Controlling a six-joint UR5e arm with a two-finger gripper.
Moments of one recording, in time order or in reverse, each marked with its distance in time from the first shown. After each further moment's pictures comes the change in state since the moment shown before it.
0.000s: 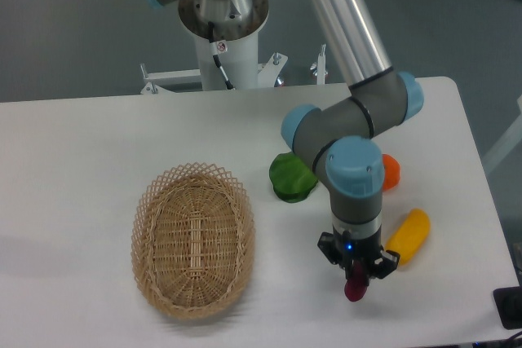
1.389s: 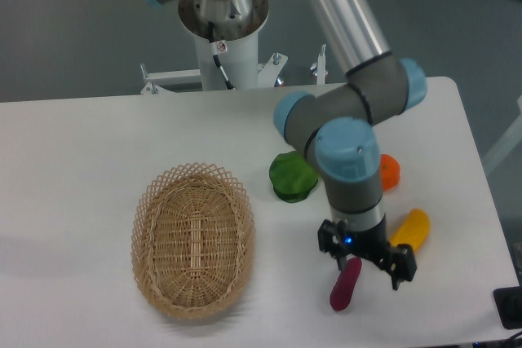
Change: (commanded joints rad) arm 0.041 0.184 0.123 -0.243 0.038 0.165
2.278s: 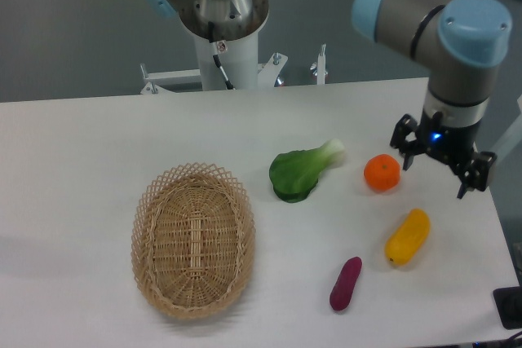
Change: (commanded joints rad) arm 0.249 0.112 0.000 -0.257 -0.092 0.425
